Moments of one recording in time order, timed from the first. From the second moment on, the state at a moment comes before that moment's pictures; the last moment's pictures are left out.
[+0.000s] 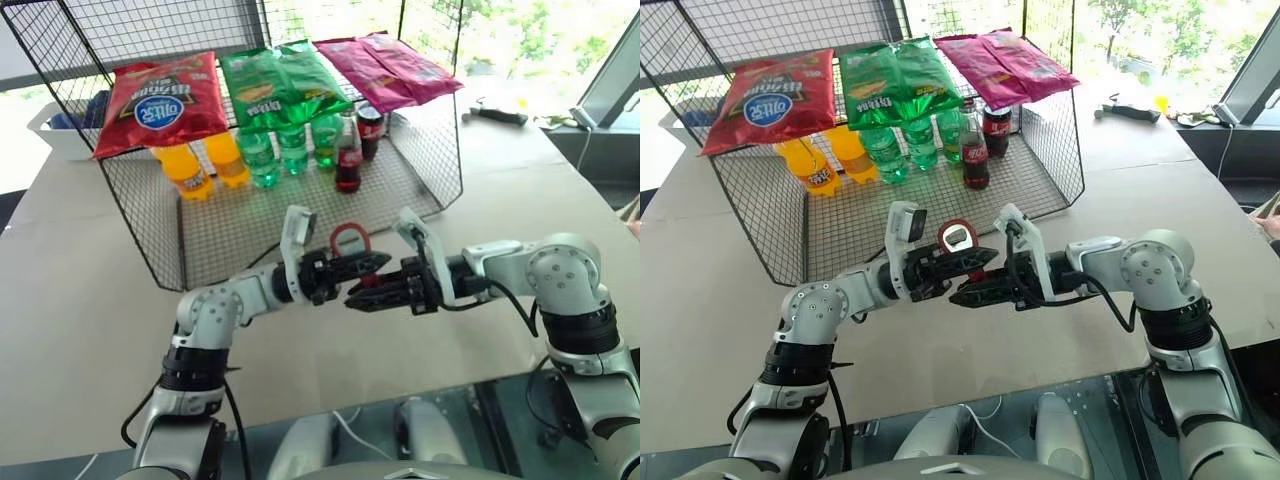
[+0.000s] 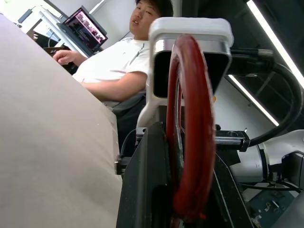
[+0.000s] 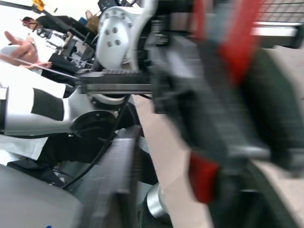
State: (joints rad) left arm -0.41 0.35 0.02 -0.09 -1.07 1.00 -0.94; right arm -0.65 -0.44 0.09 -0.24 1.14 1.44 0.61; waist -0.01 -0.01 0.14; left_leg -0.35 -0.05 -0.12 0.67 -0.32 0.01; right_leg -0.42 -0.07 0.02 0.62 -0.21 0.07
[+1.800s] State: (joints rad) left arm -0.75 0.15 0.01 0.67 -0.09 -0.19 -0.30; right arm -0.40 -0.33 0.09 -0.53 0.33 0.58 0.19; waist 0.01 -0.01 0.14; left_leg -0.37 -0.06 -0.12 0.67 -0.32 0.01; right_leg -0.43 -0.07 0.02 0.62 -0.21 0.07
